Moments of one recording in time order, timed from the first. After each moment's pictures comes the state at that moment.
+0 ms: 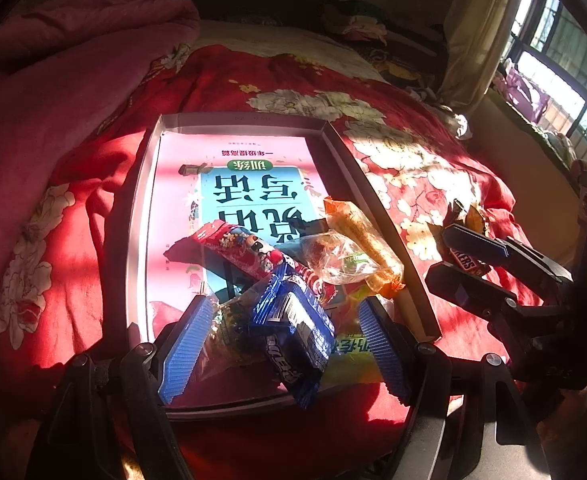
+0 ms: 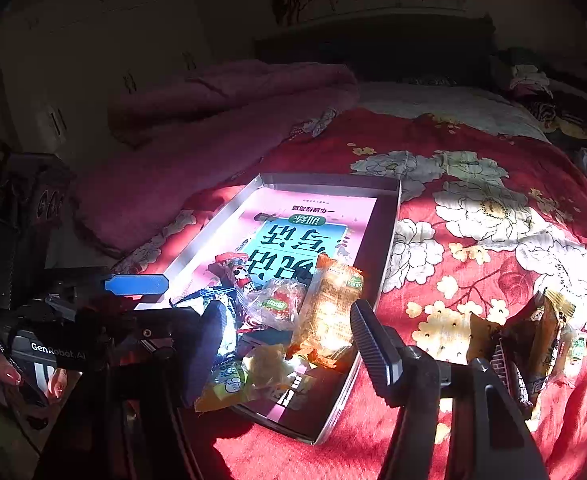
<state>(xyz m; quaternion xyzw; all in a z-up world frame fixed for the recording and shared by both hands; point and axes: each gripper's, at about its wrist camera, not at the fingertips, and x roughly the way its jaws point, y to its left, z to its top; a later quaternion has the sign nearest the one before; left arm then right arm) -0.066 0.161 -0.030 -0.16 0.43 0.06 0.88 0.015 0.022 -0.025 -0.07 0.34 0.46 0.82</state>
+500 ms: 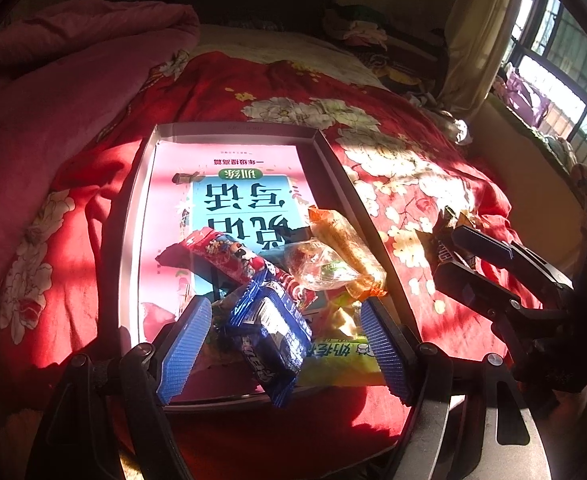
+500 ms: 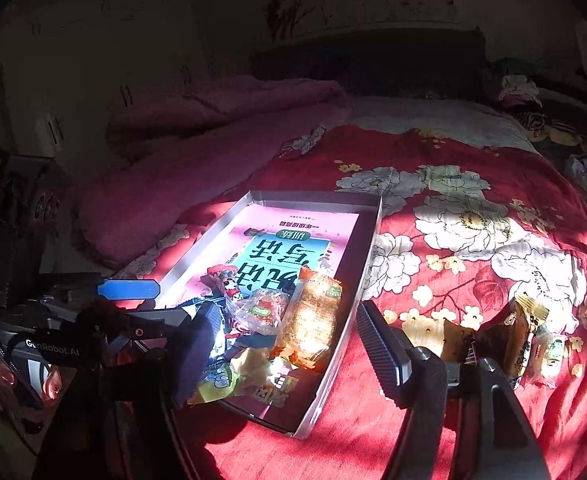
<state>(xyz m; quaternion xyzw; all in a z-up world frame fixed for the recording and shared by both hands) -0.065 0.147 -0.019 -0.16 0.43 0.07 0.89 0.017 0.000 -0.014 -0.06 0.32 0.44 0.84</state>
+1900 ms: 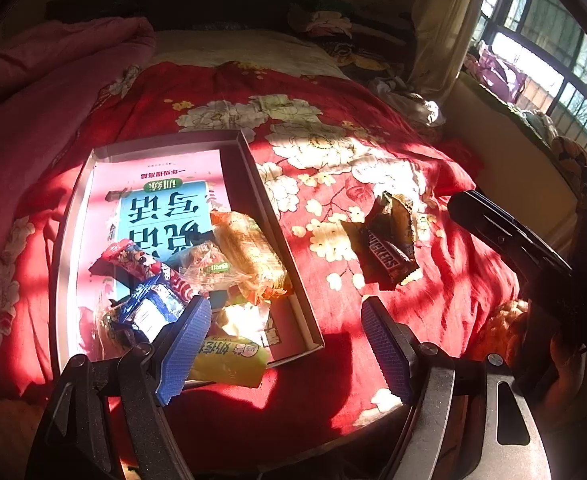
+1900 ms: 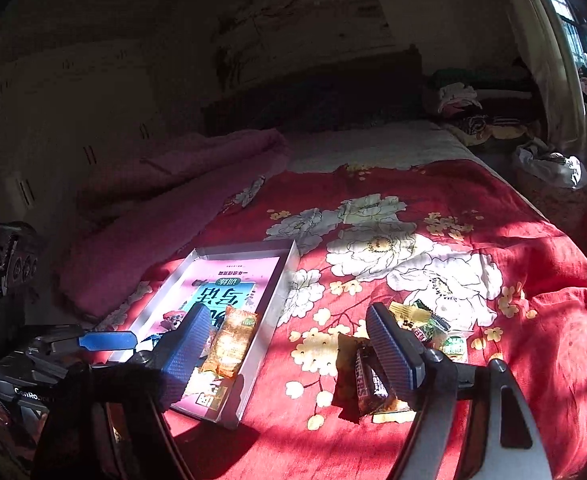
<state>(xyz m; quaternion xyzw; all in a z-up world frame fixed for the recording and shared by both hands) -0.045 0.068 0.005 -0.13 0.44 0.03 0.89 0.045 -0.106 0.014 0.03 0.28 0.37 0.89</state>
